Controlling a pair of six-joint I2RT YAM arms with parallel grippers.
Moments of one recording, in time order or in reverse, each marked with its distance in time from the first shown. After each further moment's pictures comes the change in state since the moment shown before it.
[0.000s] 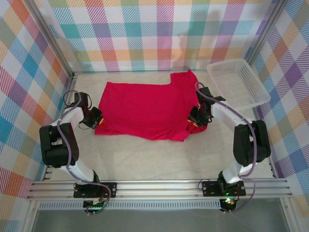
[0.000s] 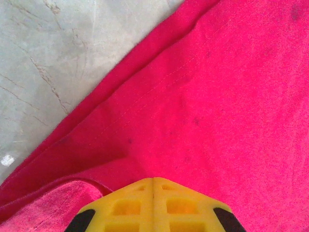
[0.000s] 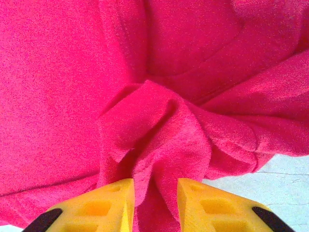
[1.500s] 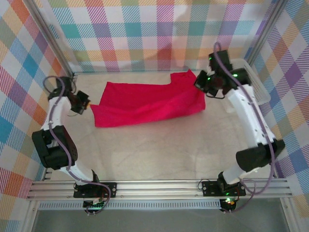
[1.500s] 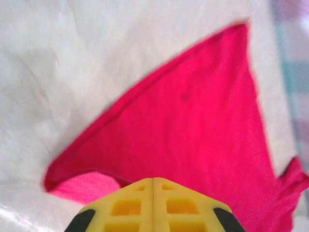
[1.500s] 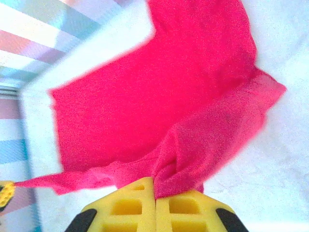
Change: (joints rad) left arm 0.148 -0.026 0.343 -0.186 0.013 0.026; right arm 0.001 -0.095 0.780 -0.430 0.091 -0.111
